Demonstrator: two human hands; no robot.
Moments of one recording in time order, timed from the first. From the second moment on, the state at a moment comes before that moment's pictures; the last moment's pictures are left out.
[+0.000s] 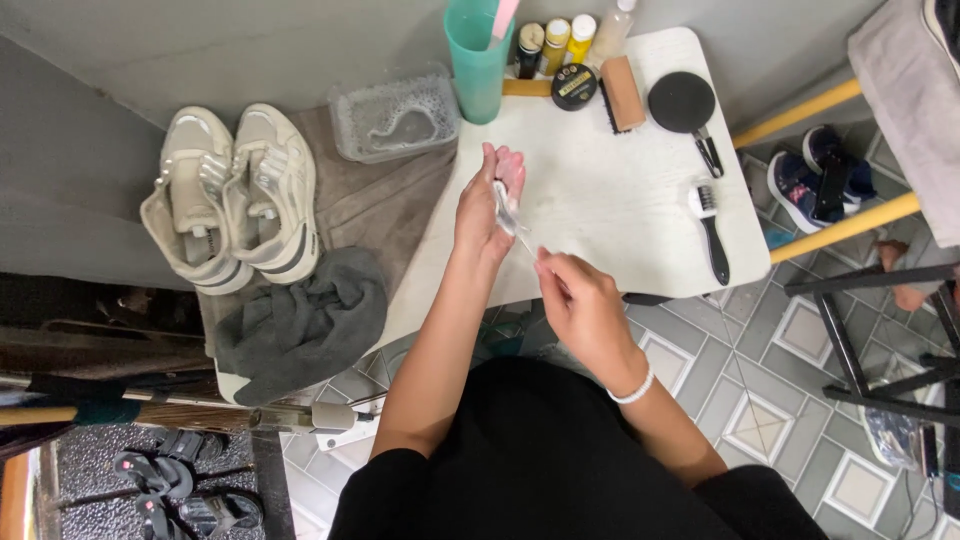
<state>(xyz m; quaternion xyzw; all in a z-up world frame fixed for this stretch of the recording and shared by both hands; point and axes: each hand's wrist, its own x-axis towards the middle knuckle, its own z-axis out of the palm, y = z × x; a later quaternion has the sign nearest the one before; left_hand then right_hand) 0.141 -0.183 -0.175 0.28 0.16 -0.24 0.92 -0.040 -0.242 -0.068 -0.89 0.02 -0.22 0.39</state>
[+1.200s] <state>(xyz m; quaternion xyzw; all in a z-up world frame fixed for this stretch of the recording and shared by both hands) 0.119 -0.192 -0.152 0.05 0.21 -0.32 0.92 -0.057 -0.223 -0.095 -0.87 0.04 -0.30 0.39</state>
